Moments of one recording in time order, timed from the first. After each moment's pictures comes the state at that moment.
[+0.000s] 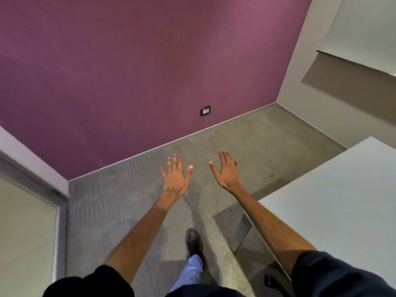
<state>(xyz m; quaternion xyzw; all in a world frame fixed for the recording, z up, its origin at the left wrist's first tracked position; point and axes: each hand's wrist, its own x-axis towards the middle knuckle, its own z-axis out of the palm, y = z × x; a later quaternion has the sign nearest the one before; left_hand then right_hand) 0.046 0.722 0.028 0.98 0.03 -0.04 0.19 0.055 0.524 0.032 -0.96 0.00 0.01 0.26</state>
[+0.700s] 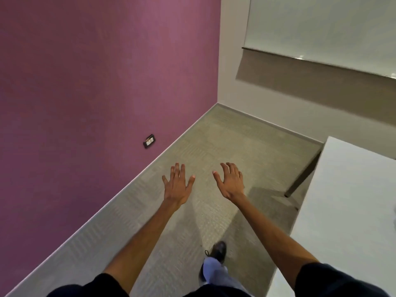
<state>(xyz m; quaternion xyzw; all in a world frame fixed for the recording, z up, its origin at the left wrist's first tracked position) 0.430 0.550 0.011 0.96 -0.20 -0.14 0.13 0.346 0.363 0.006 -0.93 0.24 -0.02 0.27</state>
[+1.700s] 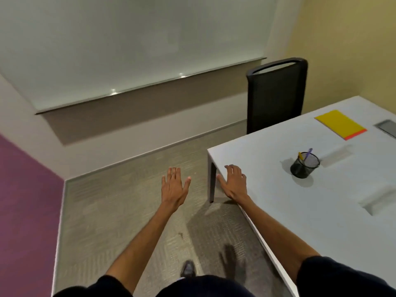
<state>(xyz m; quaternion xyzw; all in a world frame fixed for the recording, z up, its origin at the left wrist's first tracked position) 0.579 0.042 0.010 0.74 -0.65 -0.17 0.11 0.353 0.016 0.015 -0.69 0.68 -0.14 0.22</state>
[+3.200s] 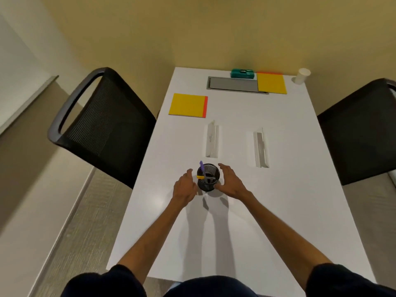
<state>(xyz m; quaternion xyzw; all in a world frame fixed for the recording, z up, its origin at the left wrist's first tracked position) 0.167 -0.236 -0.018 0.30 -0.90 -0.29 -0.10 0.052 -0.079 -0.002 -0.30 0.88 -0.25 0.29</state>
